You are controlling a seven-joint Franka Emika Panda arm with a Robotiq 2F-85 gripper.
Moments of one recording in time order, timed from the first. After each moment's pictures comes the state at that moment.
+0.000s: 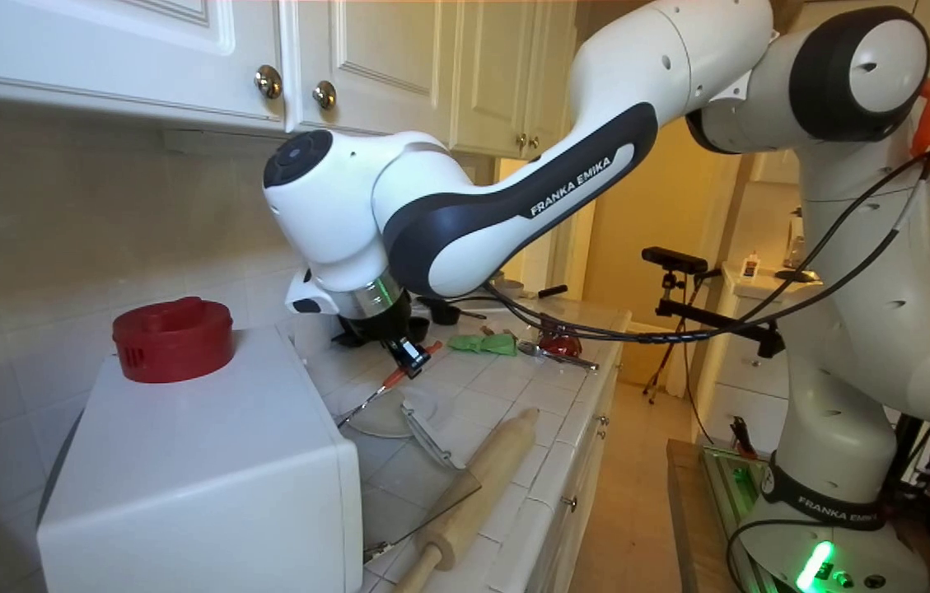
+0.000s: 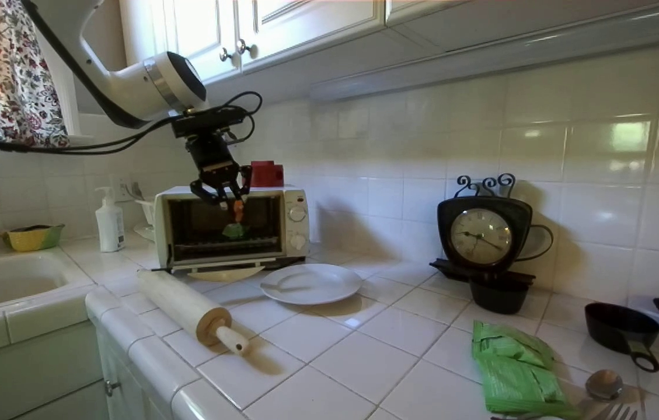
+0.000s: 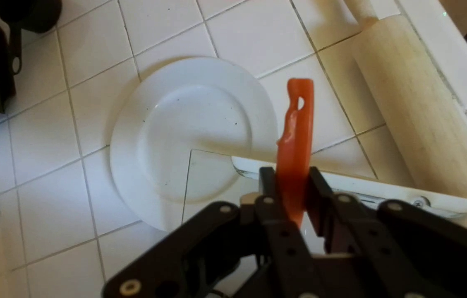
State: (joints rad) arm 0.25 0.35 0.21 -1.72 -0.63 1.69 -0.35
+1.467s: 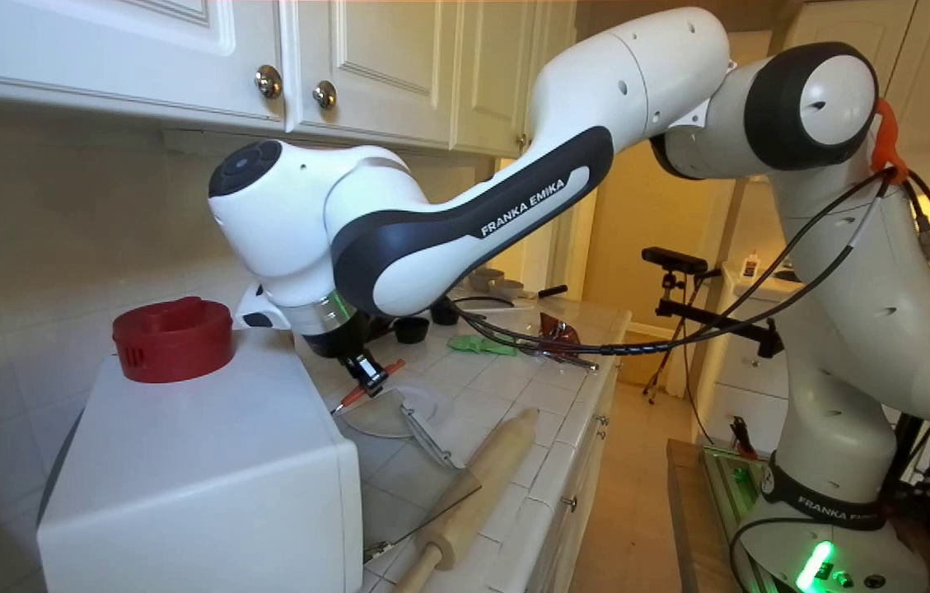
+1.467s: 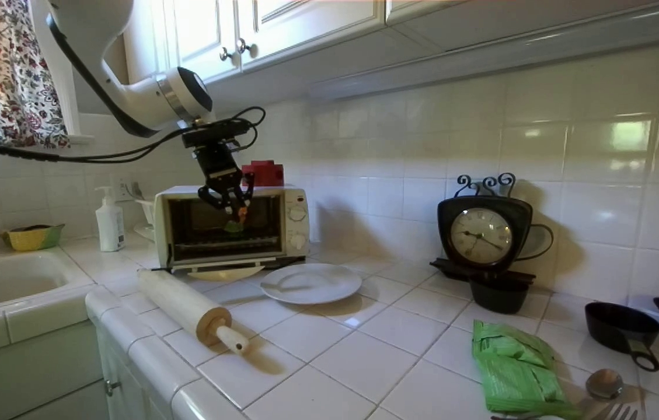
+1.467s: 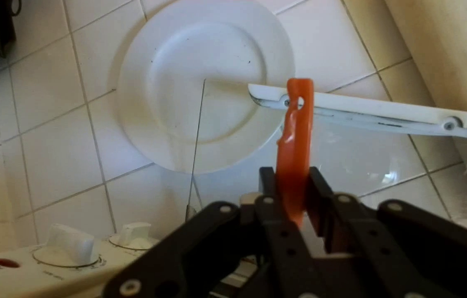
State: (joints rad) arm 0.29 0.49 0.21 -1.54 -0.63 1.70 -0.36
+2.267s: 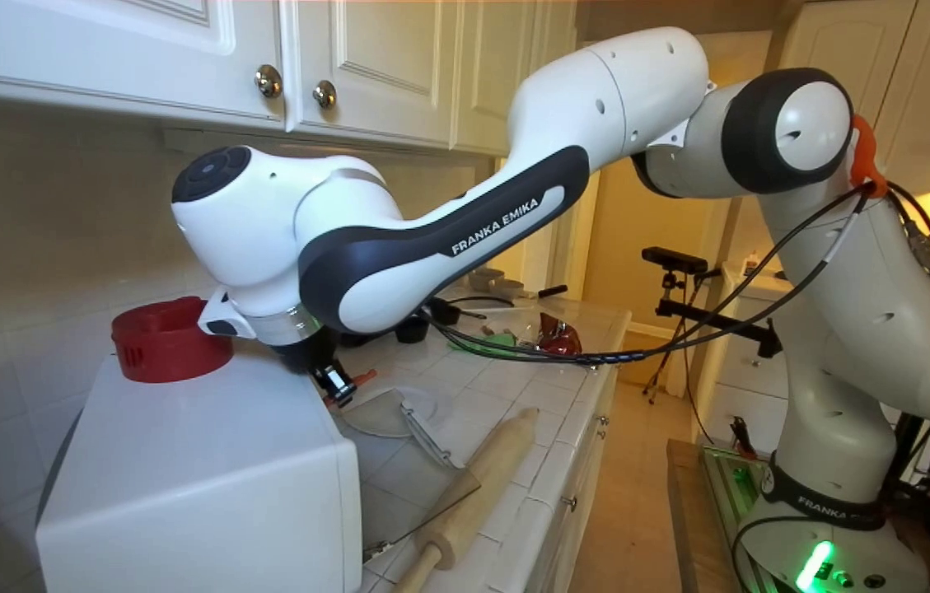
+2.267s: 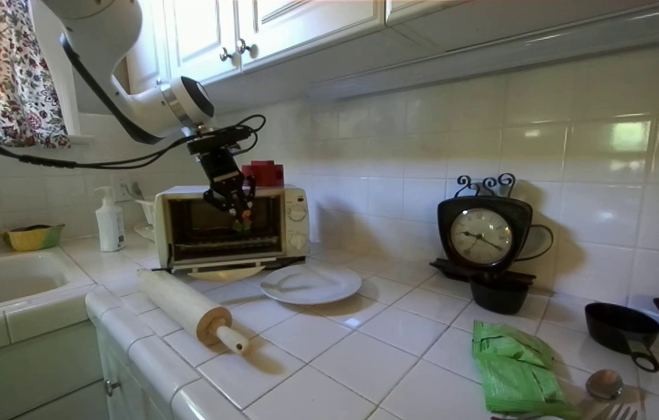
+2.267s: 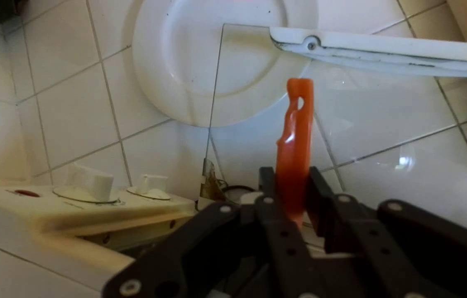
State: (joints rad) arm 0.33 0.59 0.18 -1.41 -0.64 1.73 -0.36
